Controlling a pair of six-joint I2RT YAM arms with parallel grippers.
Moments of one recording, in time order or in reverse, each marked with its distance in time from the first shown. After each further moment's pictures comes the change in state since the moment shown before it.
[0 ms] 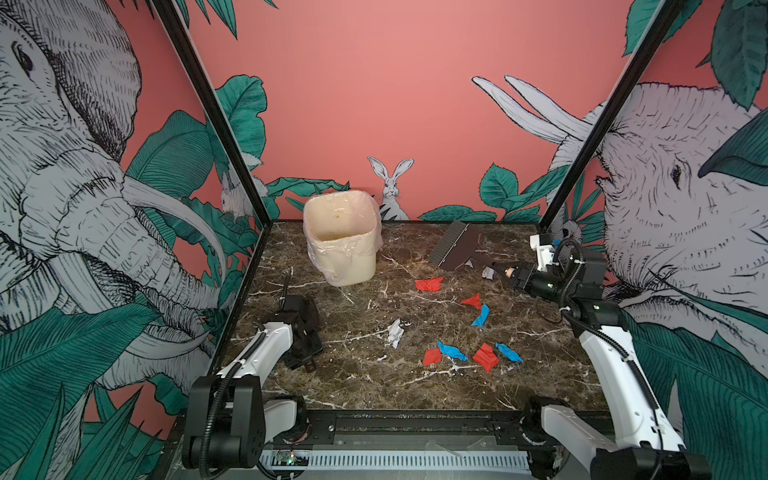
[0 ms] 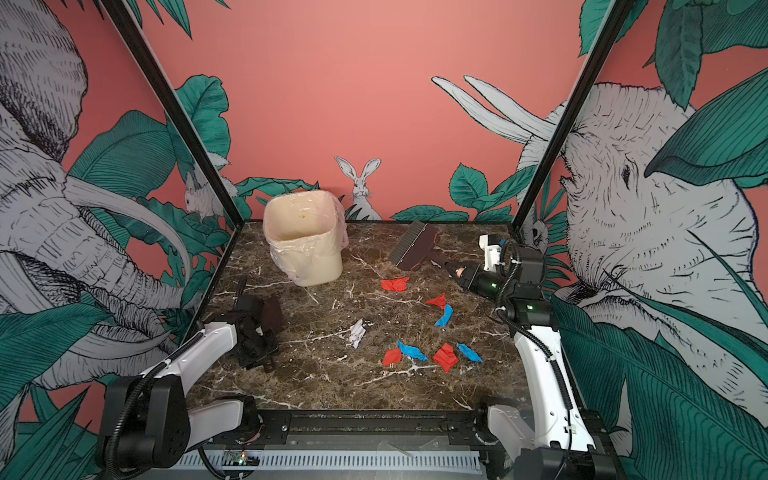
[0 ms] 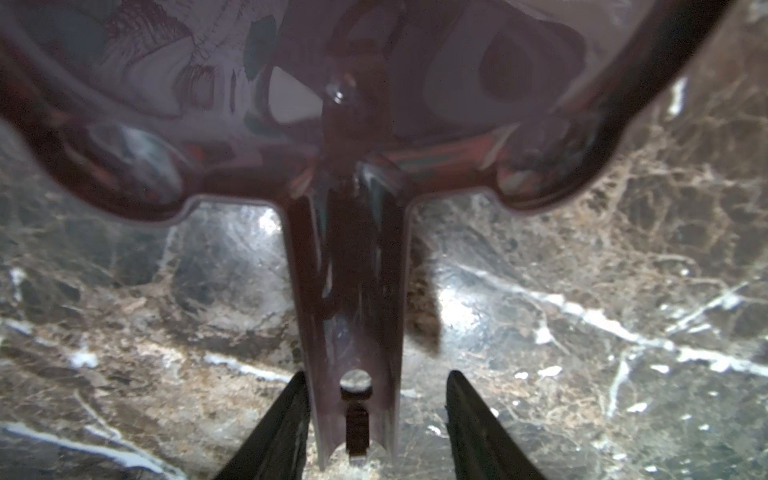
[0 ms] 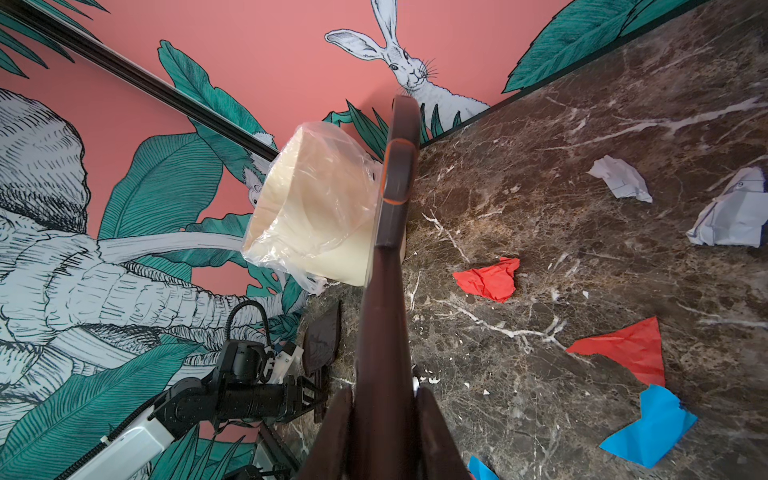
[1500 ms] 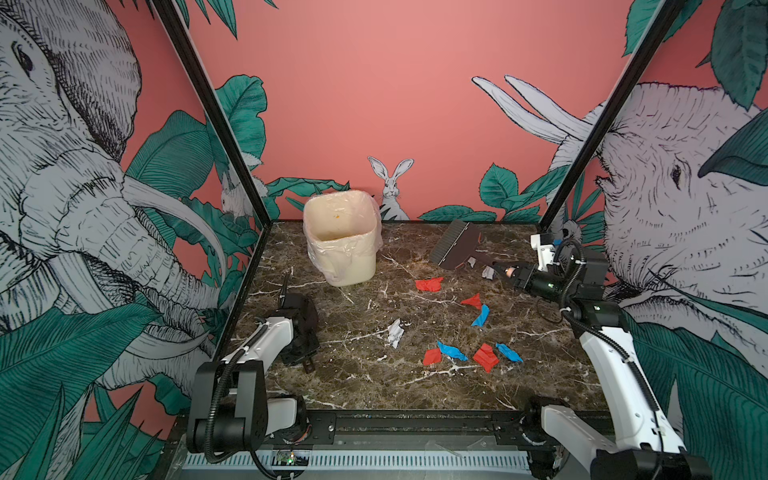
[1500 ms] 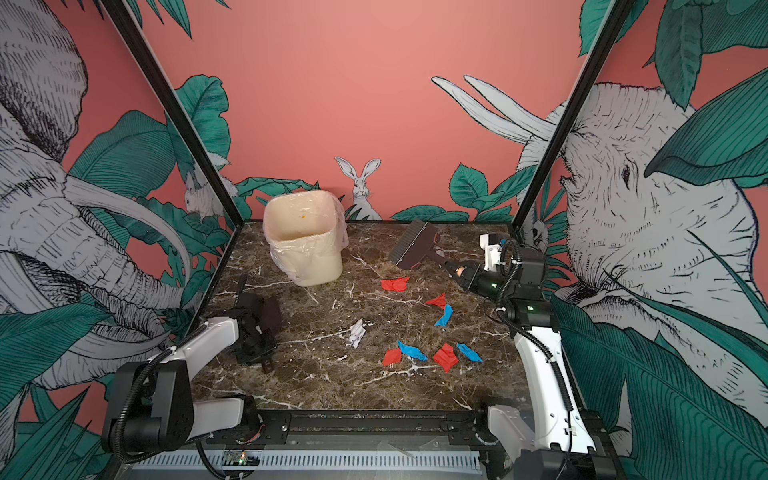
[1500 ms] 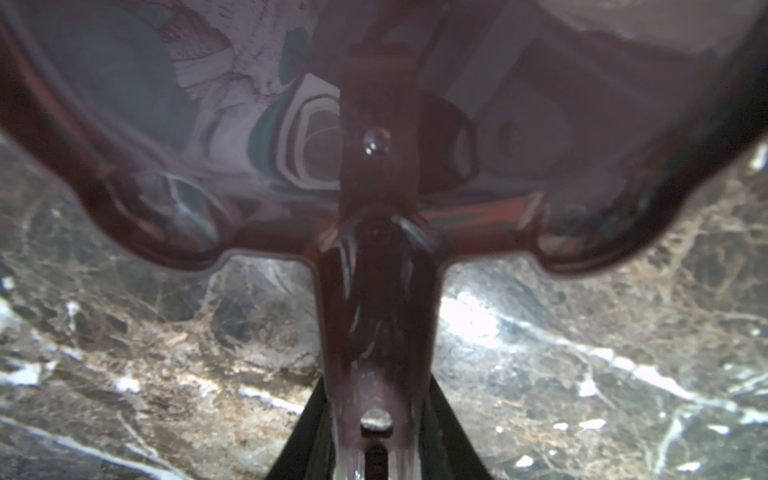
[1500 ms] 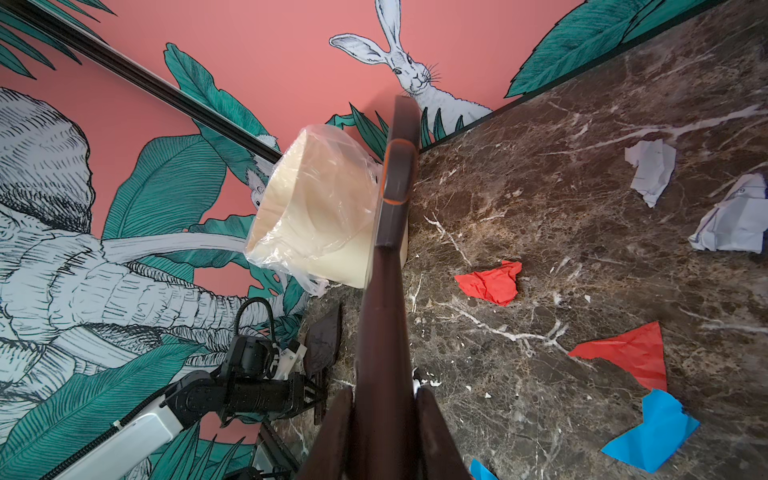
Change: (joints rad) left arm 0.015 0.072 0.011 0.035 -0.040 0.020; right arm 0.000 -0.006 0.000 0.011 -0.002 0.005
